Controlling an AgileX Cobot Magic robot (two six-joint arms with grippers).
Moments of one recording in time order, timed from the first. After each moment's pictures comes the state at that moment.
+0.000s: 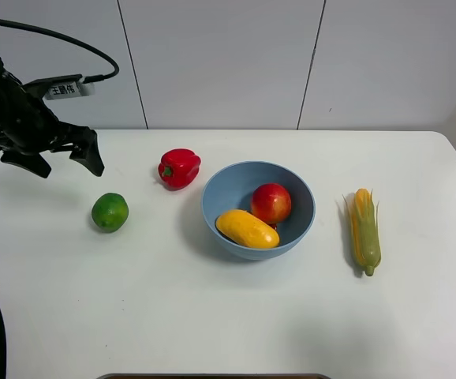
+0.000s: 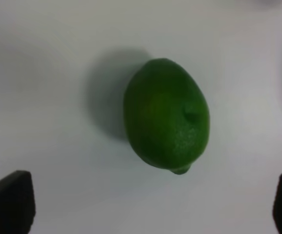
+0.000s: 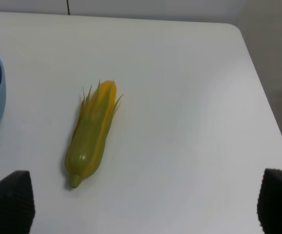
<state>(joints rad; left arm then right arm) -0.10 1.80 -1.30 -0.22 0.95 0.17 0.01 0.00 -0.56 -0.05 1.10 0.00</state>
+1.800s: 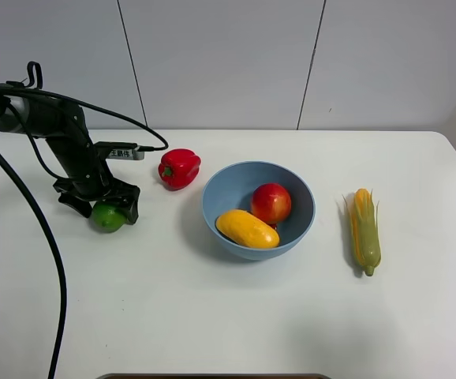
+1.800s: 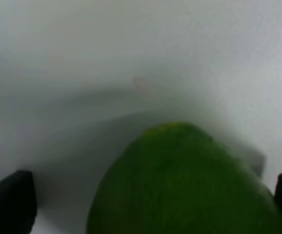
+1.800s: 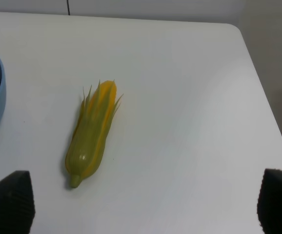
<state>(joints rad) -0.21 2.15 -1.32 -0.13 0.74 0.12 0.01 0.00 -0.56 -0.05 1.10 0.00</state>
